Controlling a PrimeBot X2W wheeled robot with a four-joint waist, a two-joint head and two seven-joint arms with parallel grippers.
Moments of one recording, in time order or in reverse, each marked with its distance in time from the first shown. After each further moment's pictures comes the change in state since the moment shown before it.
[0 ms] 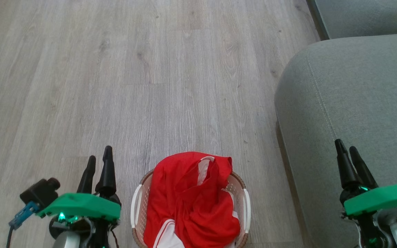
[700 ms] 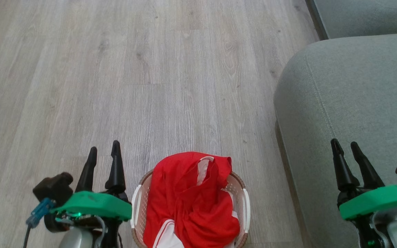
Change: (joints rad) left arm -0.001 0.002 -0.046 -0.043 0.258 0.046 -0.061; right arm 0.000 -0.047 0.045 -0.012 -0.193 0.000 -0.063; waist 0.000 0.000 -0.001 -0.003
